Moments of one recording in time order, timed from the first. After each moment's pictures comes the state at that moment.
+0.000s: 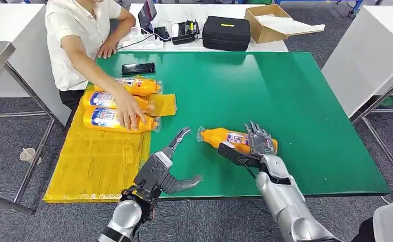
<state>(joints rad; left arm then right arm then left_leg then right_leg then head) -0.17 -0.31 -0.46 -1.27 -0.26 -0.09 -0.20 -0.40 -0.06 0.16 -0.79 1.36 0.01 -0.02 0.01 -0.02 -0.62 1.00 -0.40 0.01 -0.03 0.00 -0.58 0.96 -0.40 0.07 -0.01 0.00</state>
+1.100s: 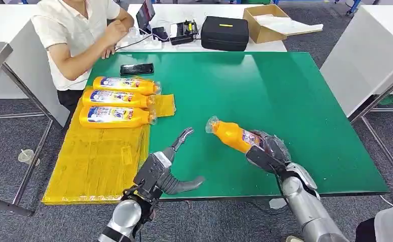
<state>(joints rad) -0.17 -0.31 -0.47 -1.27 -0.21 -0.13 -0.21 -0.27 -0.19 0.15 -0.94 0.72 0.13 -0.43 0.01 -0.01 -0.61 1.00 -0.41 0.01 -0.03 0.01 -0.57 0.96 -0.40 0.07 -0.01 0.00</state>
